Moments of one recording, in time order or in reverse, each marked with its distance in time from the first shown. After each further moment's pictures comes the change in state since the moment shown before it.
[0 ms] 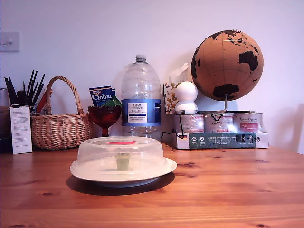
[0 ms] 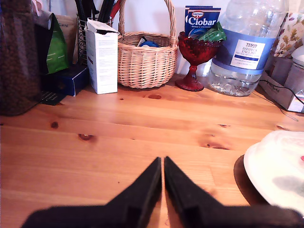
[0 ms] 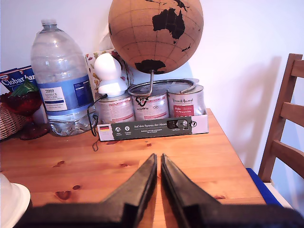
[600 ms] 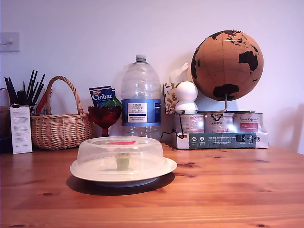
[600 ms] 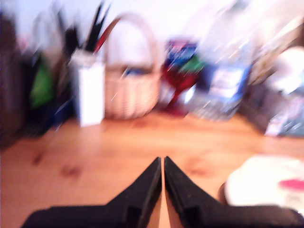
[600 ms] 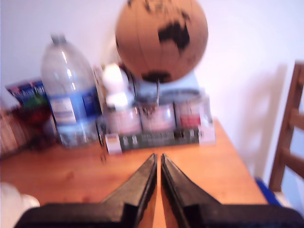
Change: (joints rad) left arm 0.000 0.000 0.000 0.139 0.070 -0.002; right arm 0.000 0.000 0.026 0.044 -0.020 0.026
